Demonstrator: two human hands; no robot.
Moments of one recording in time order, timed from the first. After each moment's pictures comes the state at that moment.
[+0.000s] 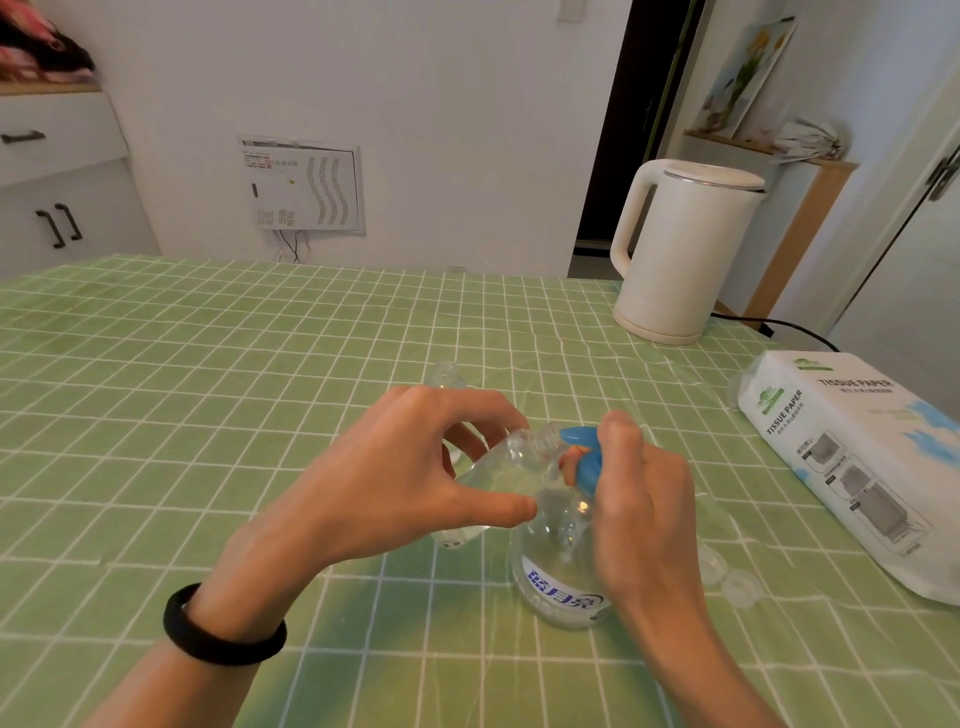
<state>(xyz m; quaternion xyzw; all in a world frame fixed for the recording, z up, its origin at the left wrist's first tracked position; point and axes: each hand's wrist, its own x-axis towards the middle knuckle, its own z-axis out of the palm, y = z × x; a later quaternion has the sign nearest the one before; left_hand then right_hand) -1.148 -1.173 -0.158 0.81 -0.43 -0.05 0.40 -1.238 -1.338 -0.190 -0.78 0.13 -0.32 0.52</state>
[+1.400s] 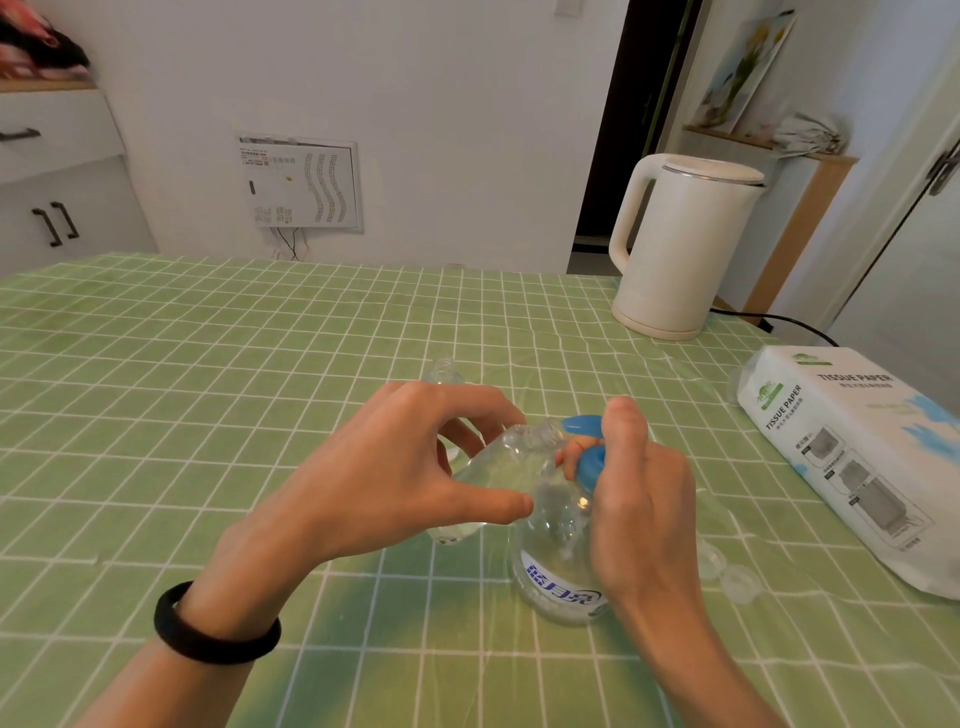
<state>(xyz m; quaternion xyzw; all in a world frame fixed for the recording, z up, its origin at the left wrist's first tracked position) -1.148 -1.172 -0.157 0.81 -0.43 -0.05 0.39 -1.236 -1.339 -0.196 -0.77 0.16 -0.33 0.52</state>
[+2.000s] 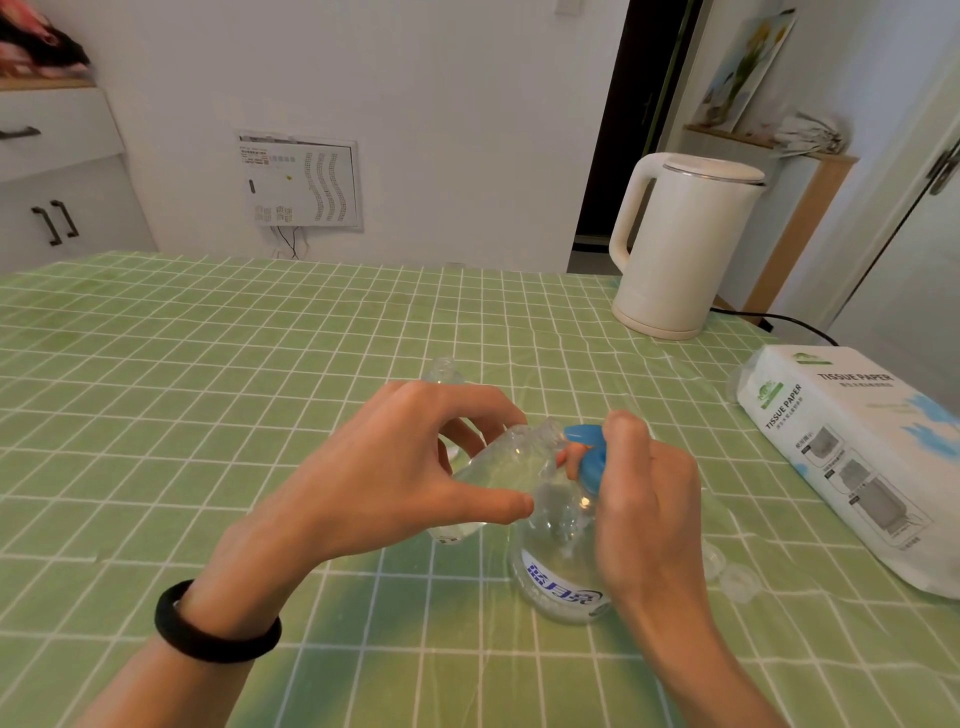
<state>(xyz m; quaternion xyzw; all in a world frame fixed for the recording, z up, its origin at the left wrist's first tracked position) -1.148 -1.172 -0.157 0.81 -0.43 -0.05 0.39 -1.238 -1.342 -0.197 -0.76 0.16 -0.32 0.55</state>
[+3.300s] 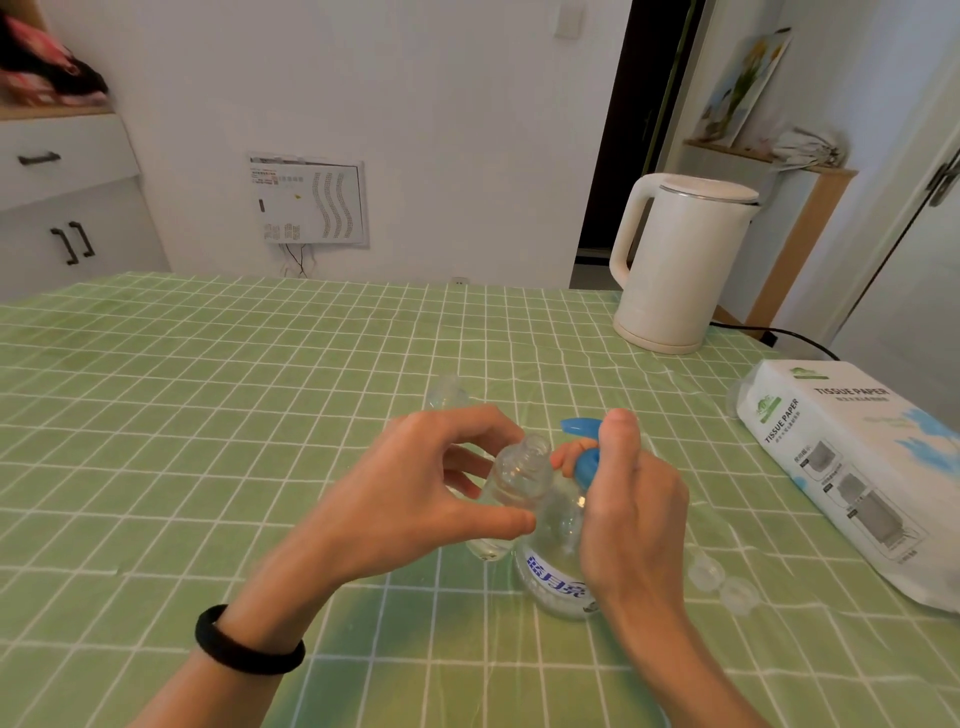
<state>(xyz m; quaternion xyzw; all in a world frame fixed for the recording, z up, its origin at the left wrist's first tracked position) -1.150 -1.176 -0.169 0.77 -0.41 -0.09 0.48 -1.224 -1.345 -0.211 -0.75 0.19 -0.38 0.50</state>
